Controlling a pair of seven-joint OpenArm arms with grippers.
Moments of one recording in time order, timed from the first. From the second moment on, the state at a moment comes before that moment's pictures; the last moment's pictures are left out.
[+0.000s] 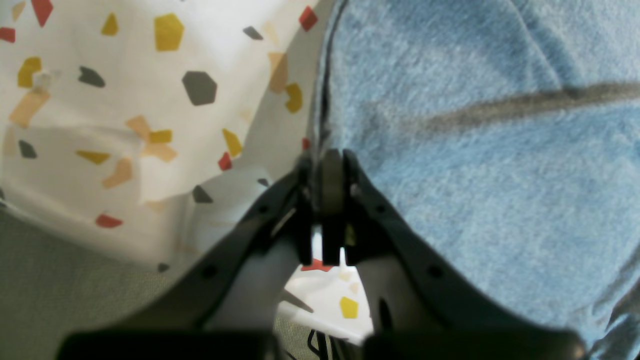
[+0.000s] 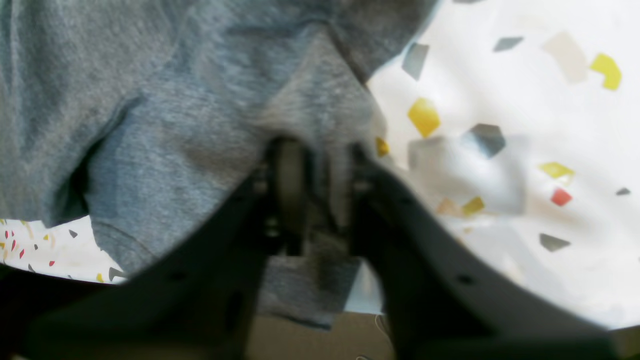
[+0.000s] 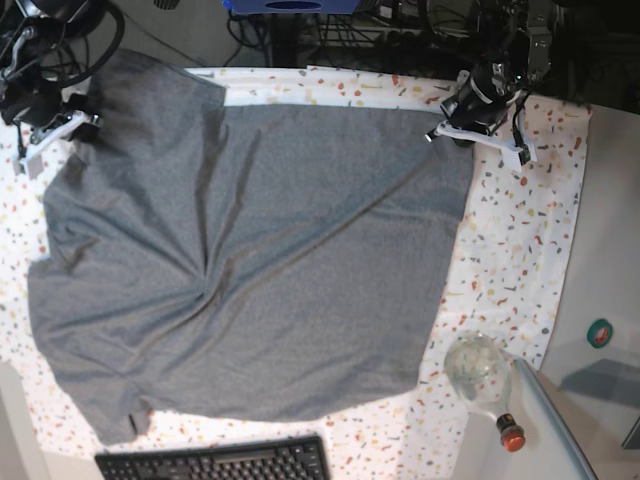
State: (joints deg) left arm 27.1 -10.7 -5.9 95.5 -35.0 17.3 34.6; right arm -9.8 0.8 48.9 79.0 19.3 40.1 -62.4
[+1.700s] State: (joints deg) left arm 37.7 -15.3 -5.4 103.7 -35.1 16.8 34.3; right arm -22.7 0.6 53.6 99.0 17.1 40.3 -69.9
